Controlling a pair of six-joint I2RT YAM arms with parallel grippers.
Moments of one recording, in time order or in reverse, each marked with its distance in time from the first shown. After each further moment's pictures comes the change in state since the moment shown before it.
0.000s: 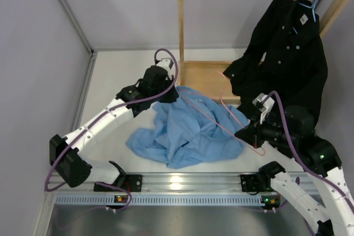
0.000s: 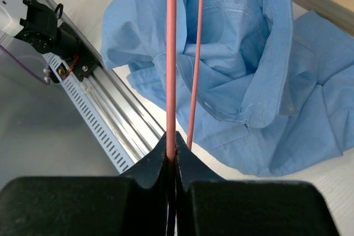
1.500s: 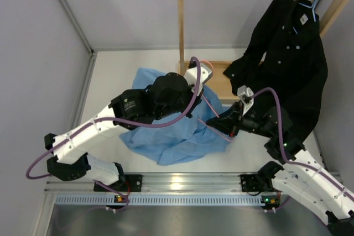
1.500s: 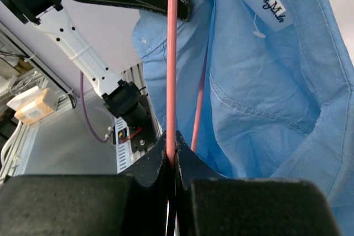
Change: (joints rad) left arm -0.486 0.039 0.513 -0.309 -0.214 0.347; right arm 0.198 0.082 -0.366 1.051 -0.142 0.307
